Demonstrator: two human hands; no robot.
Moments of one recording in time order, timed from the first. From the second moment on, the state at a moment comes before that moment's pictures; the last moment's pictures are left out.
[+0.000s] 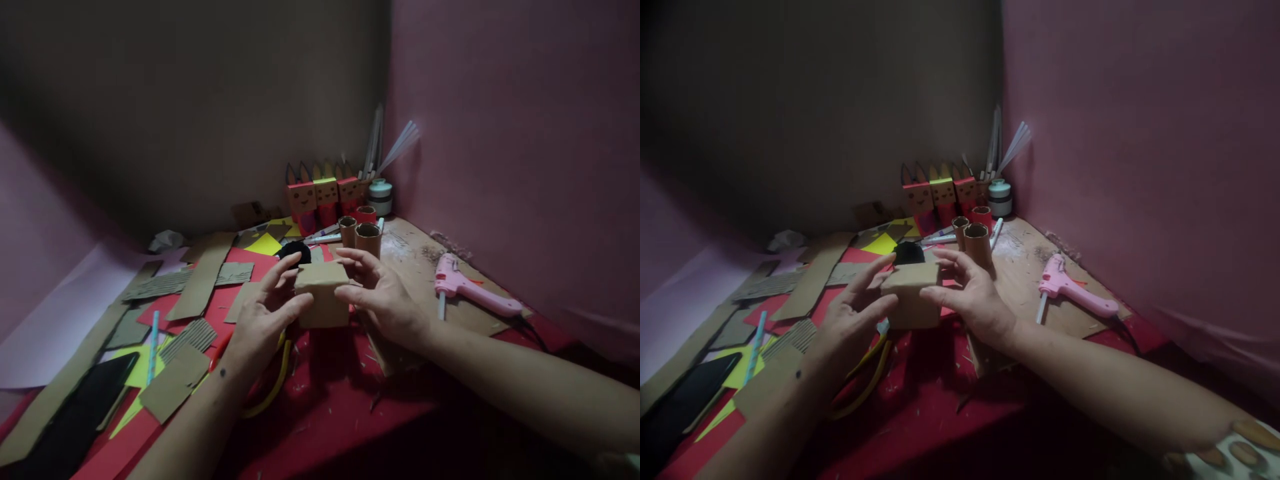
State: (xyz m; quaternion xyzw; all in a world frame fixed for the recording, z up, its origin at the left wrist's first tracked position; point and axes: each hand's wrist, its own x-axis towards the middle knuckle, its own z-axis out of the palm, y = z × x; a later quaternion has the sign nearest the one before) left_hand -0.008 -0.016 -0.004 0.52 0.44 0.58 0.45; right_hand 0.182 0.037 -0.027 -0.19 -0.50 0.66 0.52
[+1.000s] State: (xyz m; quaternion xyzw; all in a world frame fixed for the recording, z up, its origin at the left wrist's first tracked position) left_hand -0.007 -0.011 -0.006 0.50 0.53 0.52 0.44; right_hand 0.182 0.036 -0.023 -0.28 -0.52 0.67 0.44
